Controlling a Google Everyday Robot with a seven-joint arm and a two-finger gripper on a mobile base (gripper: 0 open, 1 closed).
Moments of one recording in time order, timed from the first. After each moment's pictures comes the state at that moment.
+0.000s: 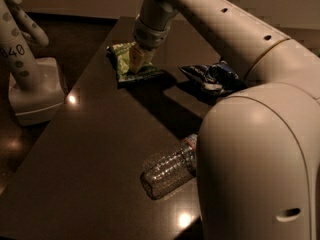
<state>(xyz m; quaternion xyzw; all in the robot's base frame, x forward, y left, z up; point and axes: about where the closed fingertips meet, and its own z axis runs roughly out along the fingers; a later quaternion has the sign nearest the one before) 0.698 0.035 0.863 -0.45 0.87 0.12 0.16</state>
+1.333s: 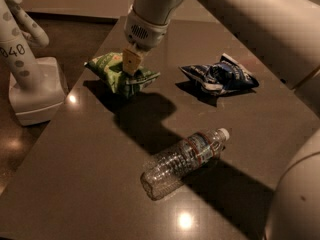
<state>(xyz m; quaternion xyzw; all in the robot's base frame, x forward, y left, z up) 0.592 0.048 0.920 -0.55 0.81 0.12 0.16</state>
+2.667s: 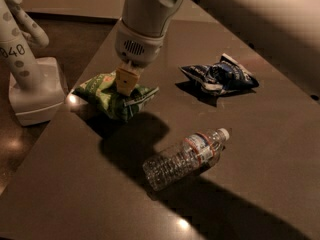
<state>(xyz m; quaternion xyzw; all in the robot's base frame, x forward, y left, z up) 0.511 0.058 0.922 -0.61 0.77 0.13 0.12</state>
